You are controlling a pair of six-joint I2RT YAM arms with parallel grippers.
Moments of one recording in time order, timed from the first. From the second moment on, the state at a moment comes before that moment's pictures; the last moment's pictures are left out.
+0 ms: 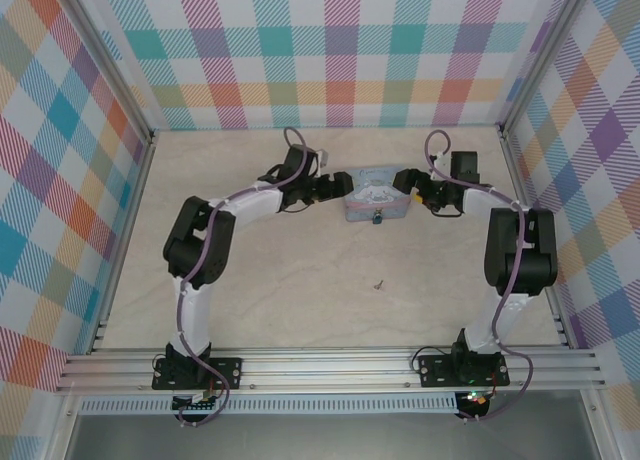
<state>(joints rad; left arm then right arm) -0.52 2.10 1.51 -0.12 0.36 -0.64 -0.01 1.84 1.12 -0.14 -0.70 0.42</state>
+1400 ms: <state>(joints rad) -0.47 1.73 1.08 -0.16 0.30 -0.64 0.38 1.65 0.77 0.00 -0.80 0.53</state>
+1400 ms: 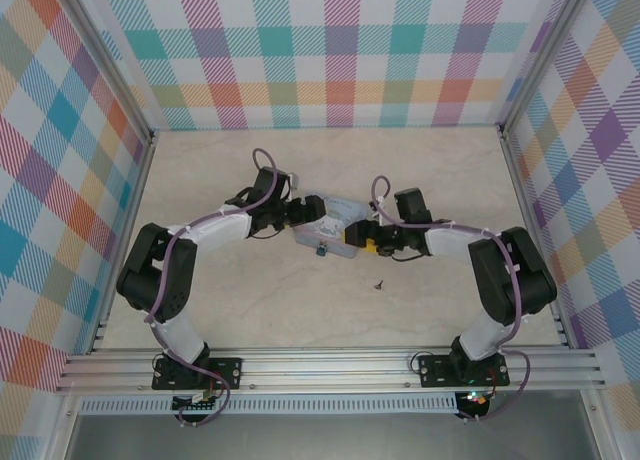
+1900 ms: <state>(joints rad) -0.38 1.43 0.99 -0.19 0.20 -0.60 0.40 1.32 0.77 -0.41 -0.46 0.53</state>
